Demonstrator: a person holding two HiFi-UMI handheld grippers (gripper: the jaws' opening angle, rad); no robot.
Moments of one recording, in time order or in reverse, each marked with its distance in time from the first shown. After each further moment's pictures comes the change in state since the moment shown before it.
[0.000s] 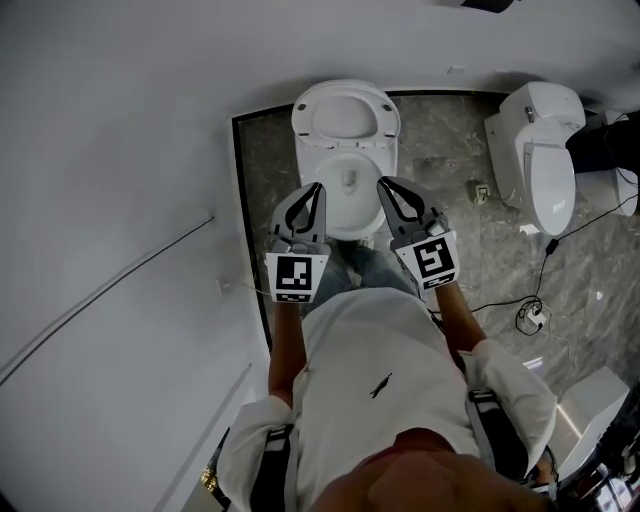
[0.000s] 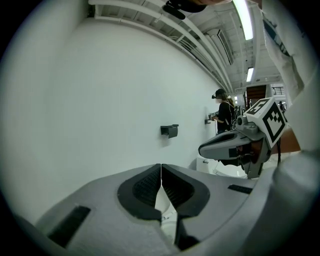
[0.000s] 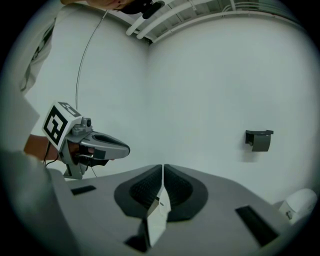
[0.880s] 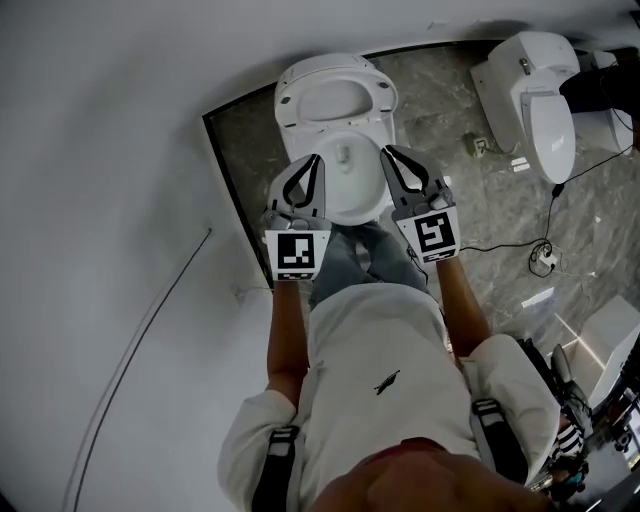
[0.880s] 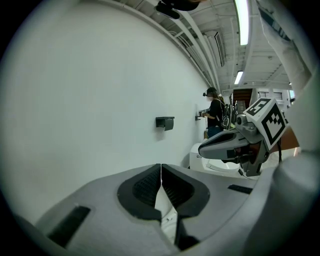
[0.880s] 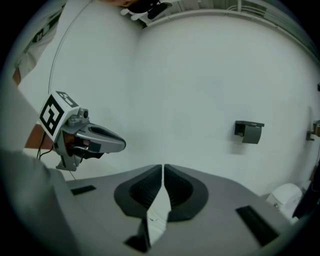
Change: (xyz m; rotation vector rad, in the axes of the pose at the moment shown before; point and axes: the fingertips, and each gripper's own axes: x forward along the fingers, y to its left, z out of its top) left arm 0.088 0.059 -0.045 0.028 0.010 -0.187; right arm 0.085 -0.039 -0.044 -0.007 0.091 -0.216
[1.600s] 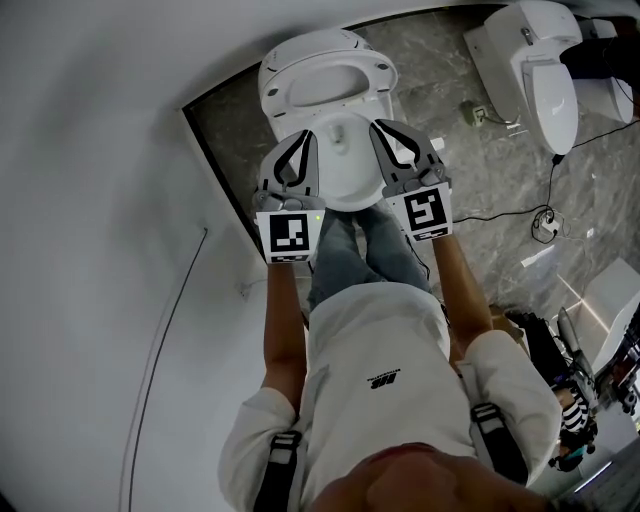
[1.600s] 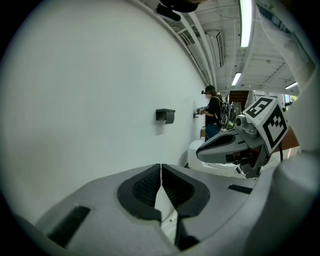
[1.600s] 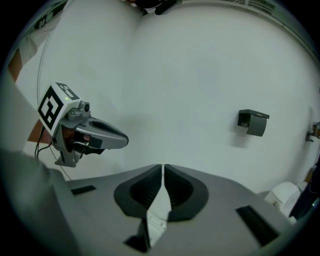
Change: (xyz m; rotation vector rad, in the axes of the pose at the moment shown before) left arm 0.055 0.031 -0.036 -0.011 0.013 -0.070; right arm 0.062 -0.010 -0.037 -0.015 0.083 -0.044
